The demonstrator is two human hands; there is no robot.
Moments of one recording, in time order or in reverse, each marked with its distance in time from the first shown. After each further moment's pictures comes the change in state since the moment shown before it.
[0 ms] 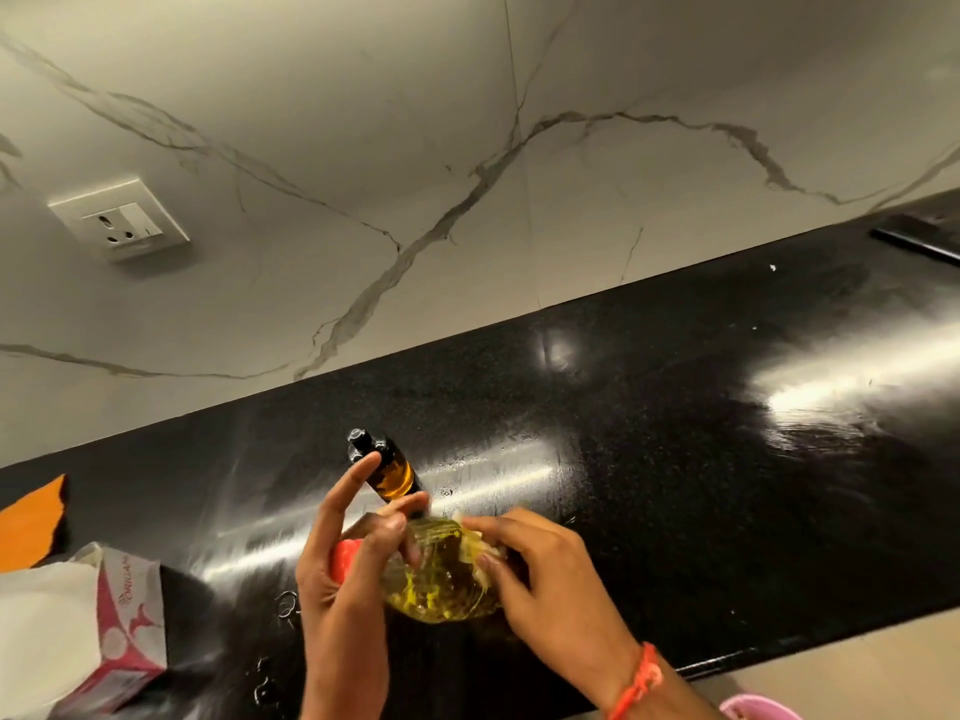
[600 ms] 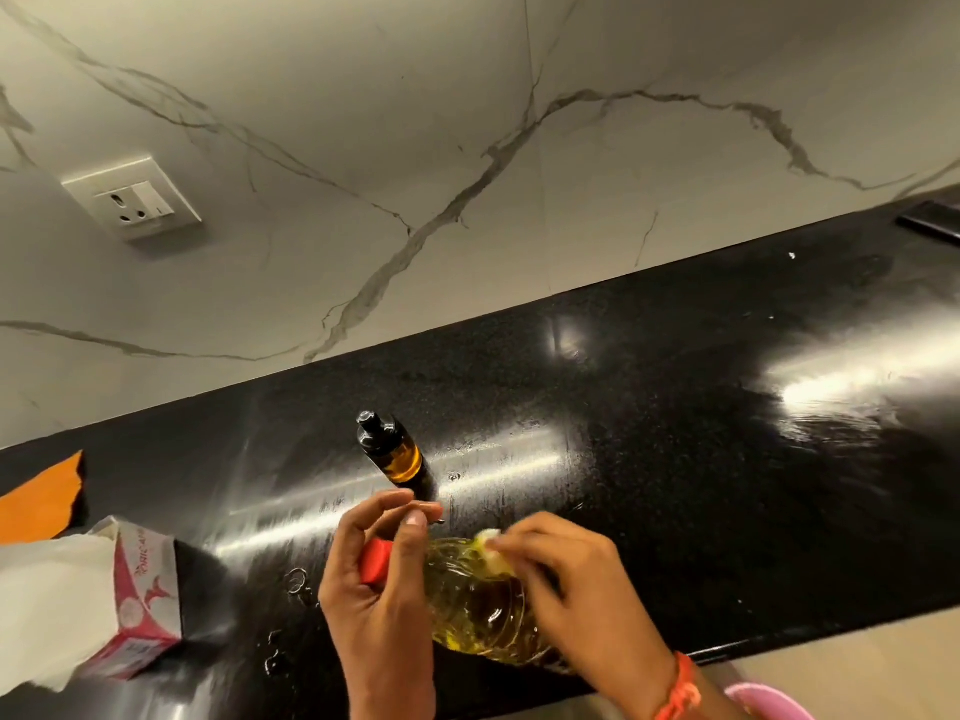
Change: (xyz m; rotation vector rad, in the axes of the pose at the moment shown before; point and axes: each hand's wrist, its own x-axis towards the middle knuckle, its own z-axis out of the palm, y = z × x) left_hand -0.023 -0.011 0.016 0.085 0.221 0.068; right_hand -0.018 0.005 -0.009 -0.005 0.014 -0.052
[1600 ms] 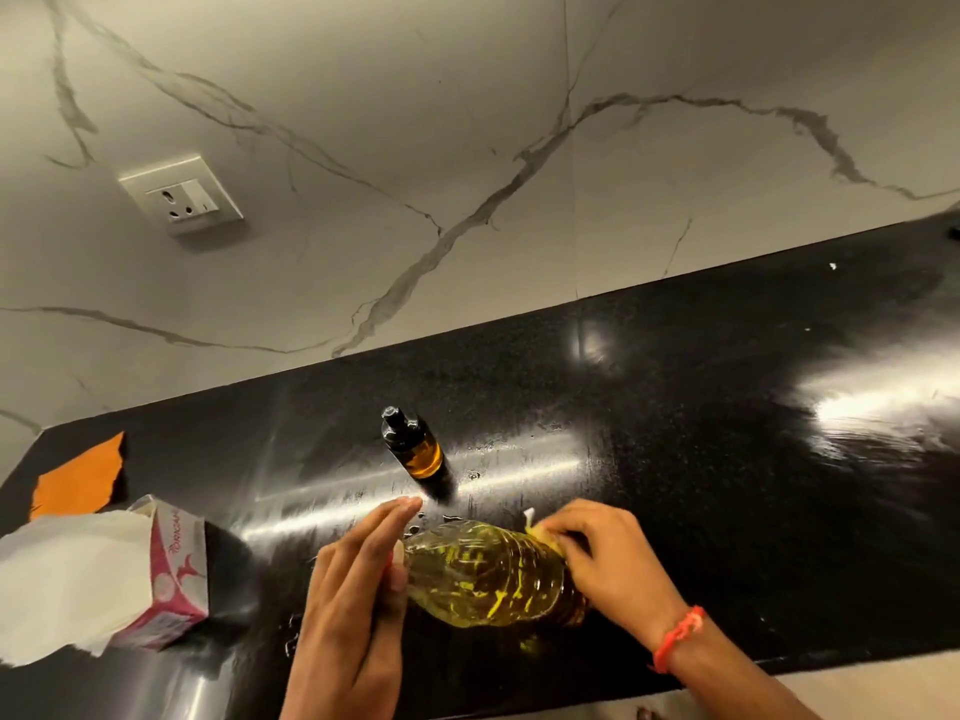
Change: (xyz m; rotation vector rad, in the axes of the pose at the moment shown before) left_hand 0.012 -0.002 -0.072 0.731 -0.412 0.434; right_hand 0.025 0.034 -0.012 -0.123 -0.108 0.169
